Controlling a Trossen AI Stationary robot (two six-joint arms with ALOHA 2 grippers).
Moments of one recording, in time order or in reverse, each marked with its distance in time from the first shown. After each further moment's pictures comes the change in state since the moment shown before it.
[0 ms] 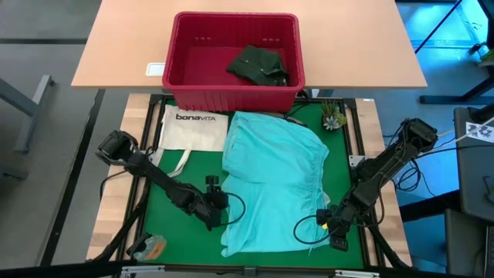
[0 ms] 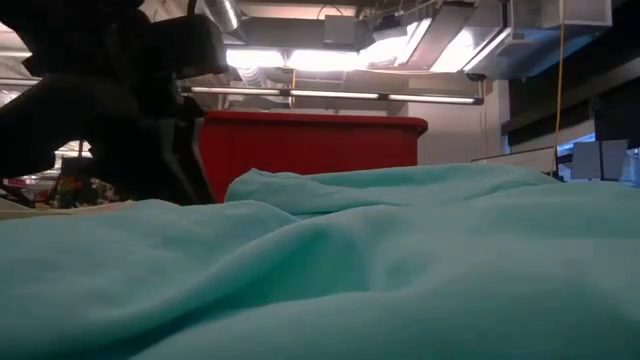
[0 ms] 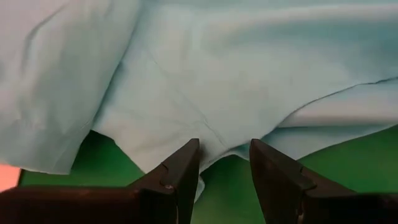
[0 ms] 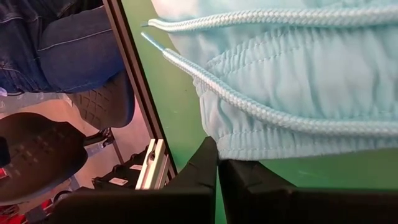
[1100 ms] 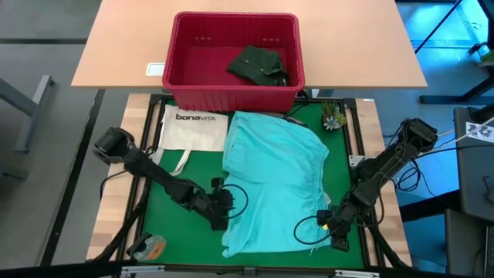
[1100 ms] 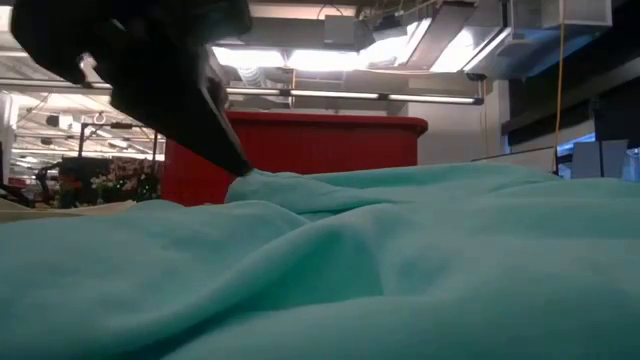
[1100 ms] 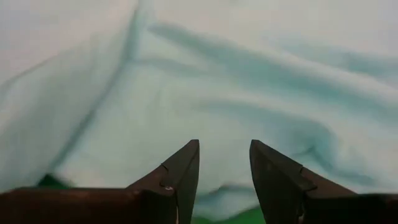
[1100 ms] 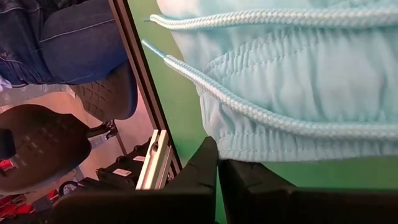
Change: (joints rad) left arm 0.028 -0.067 0.001 0.167 0.118 -0.047; right arm 0.000 0.000 0.000 0.000 -0.036 0.000
